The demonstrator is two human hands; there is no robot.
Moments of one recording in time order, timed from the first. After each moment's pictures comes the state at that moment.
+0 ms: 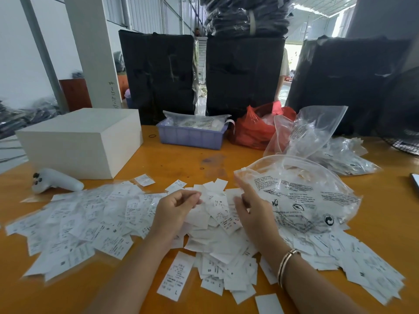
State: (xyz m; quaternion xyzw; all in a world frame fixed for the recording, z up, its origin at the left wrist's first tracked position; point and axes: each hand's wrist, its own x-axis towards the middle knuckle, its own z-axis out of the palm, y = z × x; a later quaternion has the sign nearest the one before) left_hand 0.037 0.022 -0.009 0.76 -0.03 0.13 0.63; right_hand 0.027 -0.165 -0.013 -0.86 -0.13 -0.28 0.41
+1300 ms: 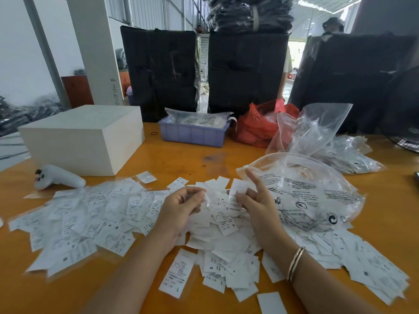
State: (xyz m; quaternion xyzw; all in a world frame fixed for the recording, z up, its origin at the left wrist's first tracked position) left_hand 0.035 0.021 -0.010 0.69 -0.03 0.05 0.73; right_hand 0.020 -0.161 0.000 -0.64 -0.08 -0.07 0.76
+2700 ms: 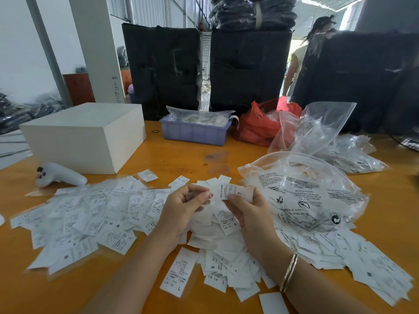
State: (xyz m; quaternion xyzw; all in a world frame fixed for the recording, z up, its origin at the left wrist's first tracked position) left_hand 0.032 0.016 -0.006 0.67 -0.07 0.07 0.73; right_hand 0.018 -0.138 -0.006 -0.50 -0.01 -0.05 0.86
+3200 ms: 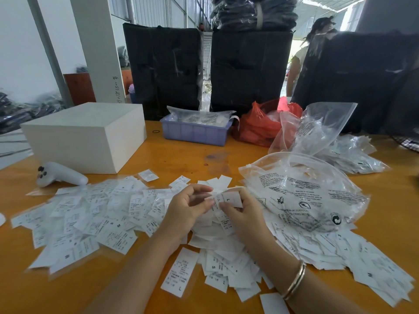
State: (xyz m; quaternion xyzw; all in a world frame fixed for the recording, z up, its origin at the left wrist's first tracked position) left_hand 0.030 0.016 -0.009 0.73 -0.09 0.06 0.68; right_hand 0.019 -0.133 -0.010 -0.76 -0.07 -0.12 0.63
